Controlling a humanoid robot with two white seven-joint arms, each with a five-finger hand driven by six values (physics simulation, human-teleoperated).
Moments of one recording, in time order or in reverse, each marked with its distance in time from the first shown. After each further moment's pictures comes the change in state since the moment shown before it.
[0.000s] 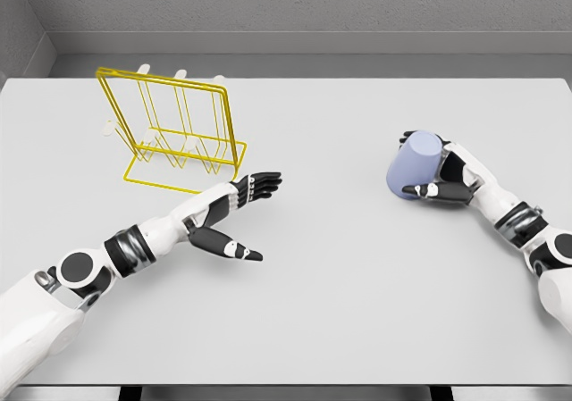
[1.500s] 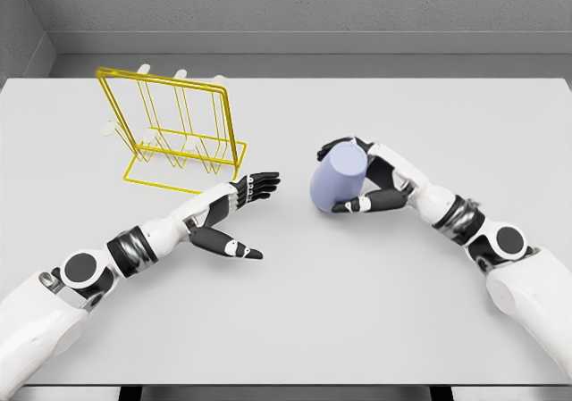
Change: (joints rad) left arm 0.000 -0.020 0.003 0.041 -0.004 -0.003 0.001; right arm 0.009 0.051 0.127 -0.306 0.041 -0.060 0.000
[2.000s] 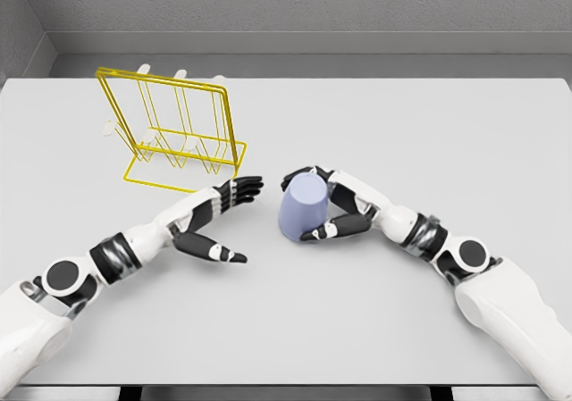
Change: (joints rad) left arm 0.051 0.040 0.050 -0.019 0.006 -0.001 -0.011; right arm 0.012 0.080 0.052 0.034 0.087 0.009 0.000
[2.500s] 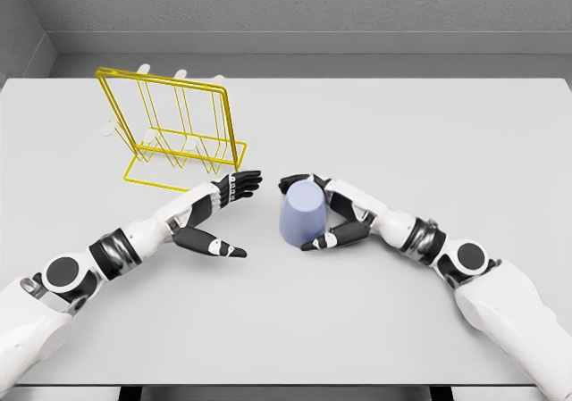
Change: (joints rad) left arm -0.009 -0.010 0.006 0.009 -0.003 -0.001 0.002; right arm 0.000 0.000 0.008 0.021 0.057 -0.006 0.000
